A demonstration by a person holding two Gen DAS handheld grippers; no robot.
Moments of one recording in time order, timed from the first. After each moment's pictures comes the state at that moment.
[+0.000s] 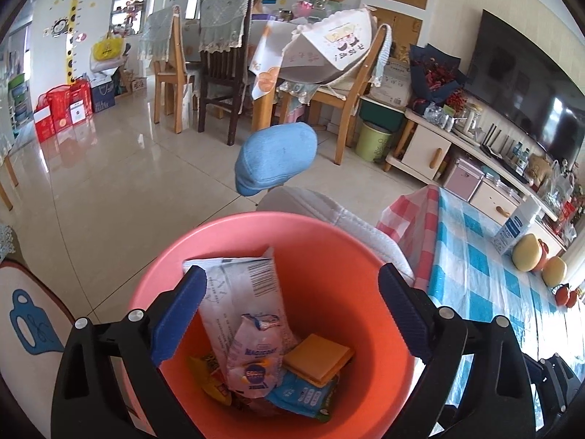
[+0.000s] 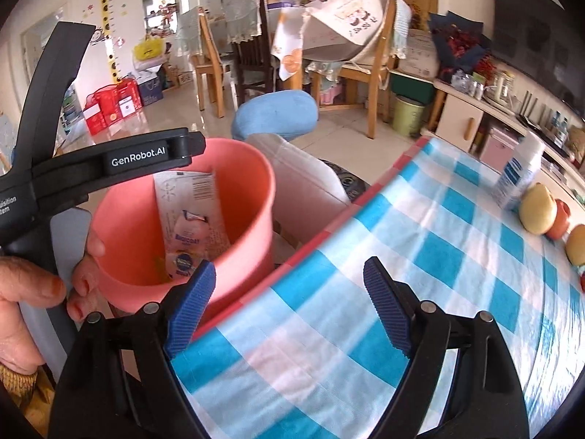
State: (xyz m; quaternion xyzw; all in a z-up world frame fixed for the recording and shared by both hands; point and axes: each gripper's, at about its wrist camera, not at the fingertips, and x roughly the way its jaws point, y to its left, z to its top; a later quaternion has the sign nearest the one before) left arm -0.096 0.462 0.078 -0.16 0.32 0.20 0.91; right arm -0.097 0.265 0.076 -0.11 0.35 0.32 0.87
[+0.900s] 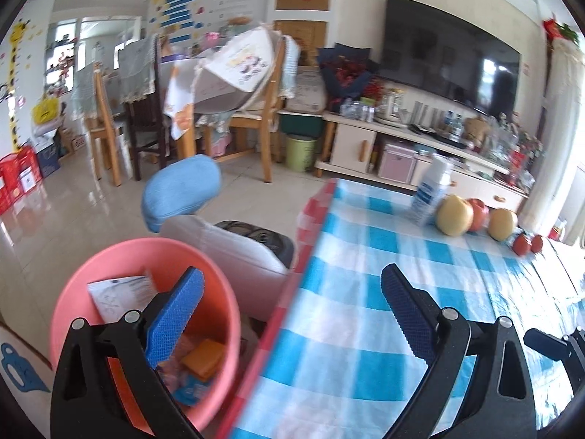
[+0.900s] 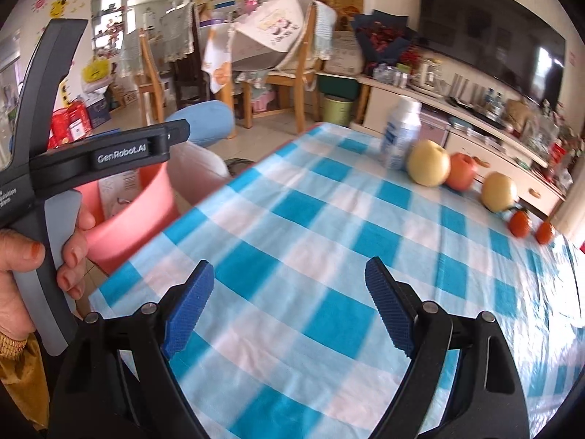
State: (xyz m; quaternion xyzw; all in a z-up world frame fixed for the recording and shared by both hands) left arm -0.085 0.315 0.103 -0.06 0.28 0.08 0.96; right arm -0.125 0.120 0.087 -0.09 0.33 0.21 0.91
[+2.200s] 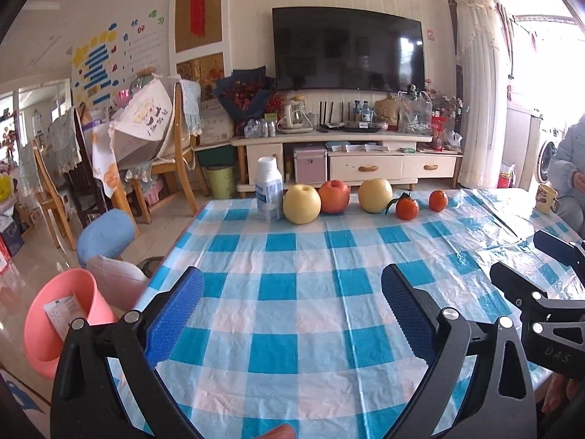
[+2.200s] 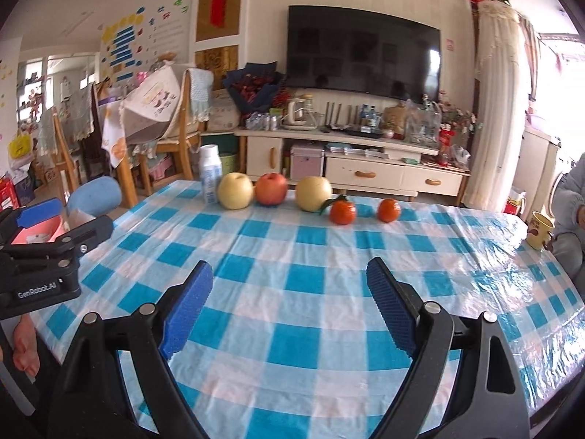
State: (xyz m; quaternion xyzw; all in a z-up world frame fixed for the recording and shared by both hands) left arm -0.152 0.078 0.132 0.04 0.23 -0.03 0.97; right arm -0.184 -0.116 0.115 -0.01 0.22 0.03 0.97
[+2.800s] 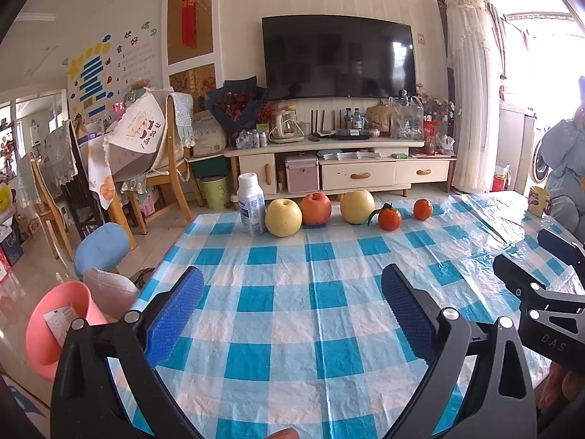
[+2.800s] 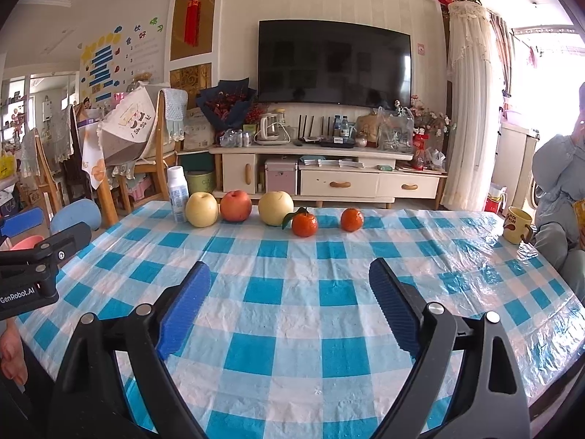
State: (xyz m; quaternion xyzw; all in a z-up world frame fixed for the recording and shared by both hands) left arm -0.161 0.045 0.148 0.05 0.22 -0.04 0.97; right arm -0.196 -0.159 0.122 0.01 0.19 0.00 0.98
